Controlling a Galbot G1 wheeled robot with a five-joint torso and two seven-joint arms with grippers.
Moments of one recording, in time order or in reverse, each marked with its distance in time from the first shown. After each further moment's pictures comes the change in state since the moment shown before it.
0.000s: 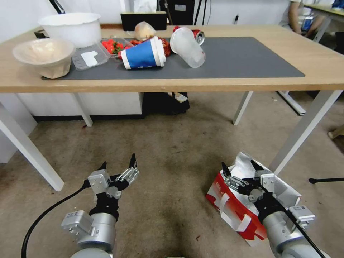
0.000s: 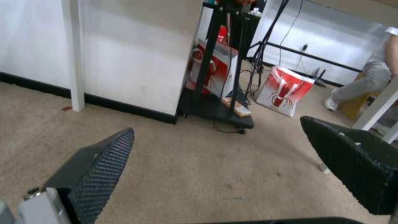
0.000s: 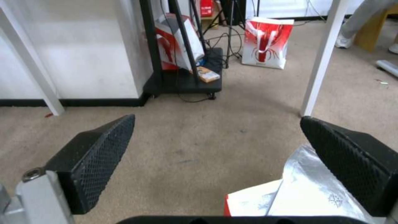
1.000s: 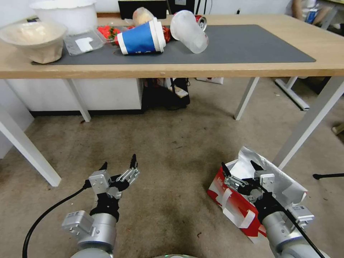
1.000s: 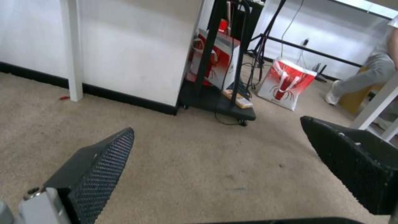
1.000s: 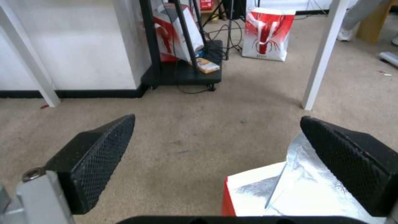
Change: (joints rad) left arm -0.004 0.004 0.000 0.004 -0.009 0.002 0.001; right arm 0.004 -0.002 0.002 -0.007 -0.001 0.000 -0.003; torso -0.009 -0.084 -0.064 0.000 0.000
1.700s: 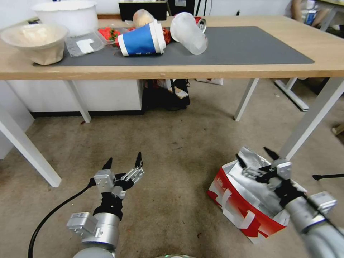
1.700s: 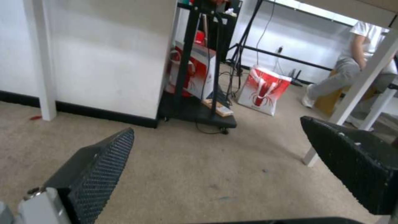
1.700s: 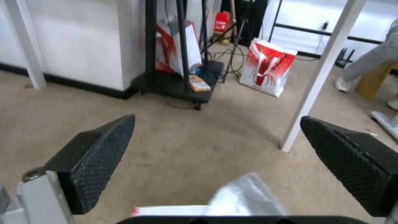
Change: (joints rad) left arm -0.018 0.042 0.021 0.043 0.020 -0.077 0.065; right arm 0.102 -0.355 0.257 -0.205 0.224 0.128 -0.135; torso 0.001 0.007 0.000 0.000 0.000
